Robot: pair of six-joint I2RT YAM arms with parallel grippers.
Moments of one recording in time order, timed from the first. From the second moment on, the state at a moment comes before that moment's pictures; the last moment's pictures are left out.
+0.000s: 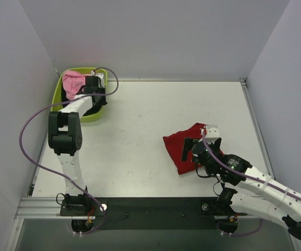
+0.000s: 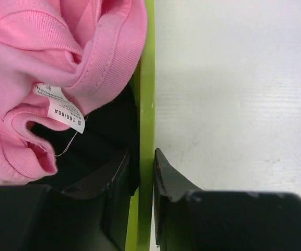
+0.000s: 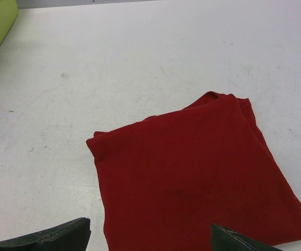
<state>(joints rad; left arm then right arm) -0.08 2.07 1.55 -0.26 0.00 -0.09 0.95 0.80 0.71 -0.69 0.65 0.66</state>
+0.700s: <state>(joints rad) 0.01 2.18 1.71 -0.30 0.11 -0.03 0.96 0.82 0.71 -0.69 0.63 0.65</state>
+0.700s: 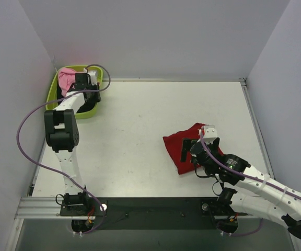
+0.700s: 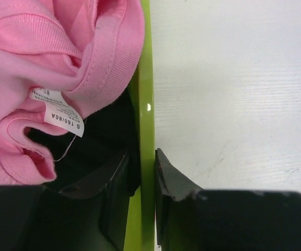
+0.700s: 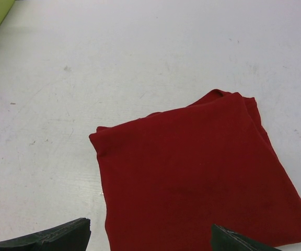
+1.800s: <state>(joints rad) -0.04 1.63 1.53 -0.27 -0.02 -0.26 1.02 0.93 0.71 -0.70 0.64 0.66</state>
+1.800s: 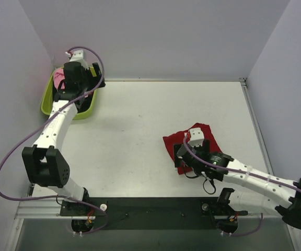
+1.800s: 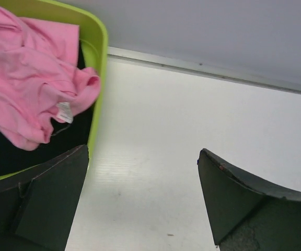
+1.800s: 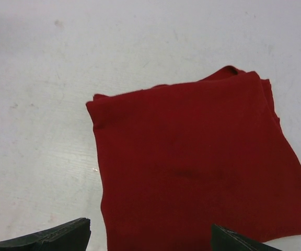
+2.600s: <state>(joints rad) -0.50 0.95 0.91 -0.34 -0.08 -0.47 0.62 1.38 0.67 -0.42 0.36 0.73</state>
